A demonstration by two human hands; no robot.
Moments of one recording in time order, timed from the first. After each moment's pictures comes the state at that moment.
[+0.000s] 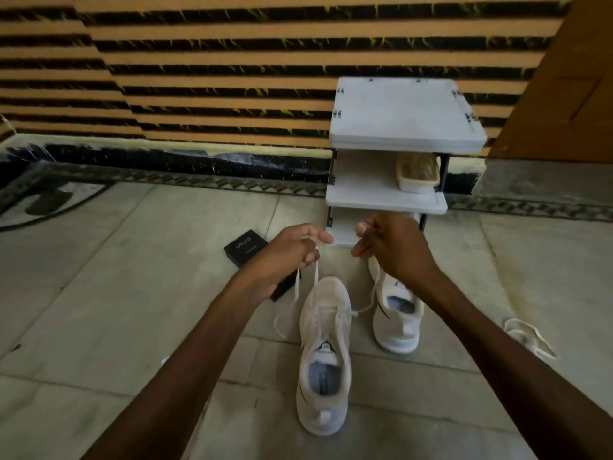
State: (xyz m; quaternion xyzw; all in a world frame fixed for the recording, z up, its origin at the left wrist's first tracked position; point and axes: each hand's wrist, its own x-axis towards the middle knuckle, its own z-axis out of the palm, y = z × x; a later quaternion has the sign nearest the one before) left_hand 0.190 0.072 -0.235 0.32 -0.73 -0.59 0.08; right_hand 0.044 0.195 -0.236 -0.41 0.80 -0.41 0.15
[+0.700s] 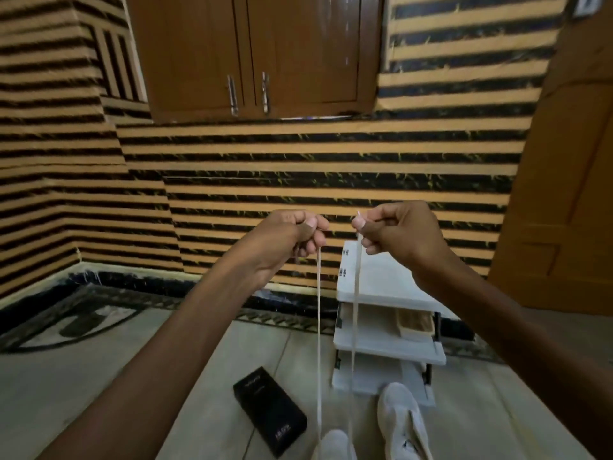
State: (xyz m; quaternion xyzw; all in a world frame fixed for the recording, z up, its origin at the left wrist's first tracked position) left_hand 0.192 0.066 0.016 0.20 -0.75 -0.56 0.29; right_hand 0.031 0.175 0.001 -0.47 0.63 -0.61 0.07
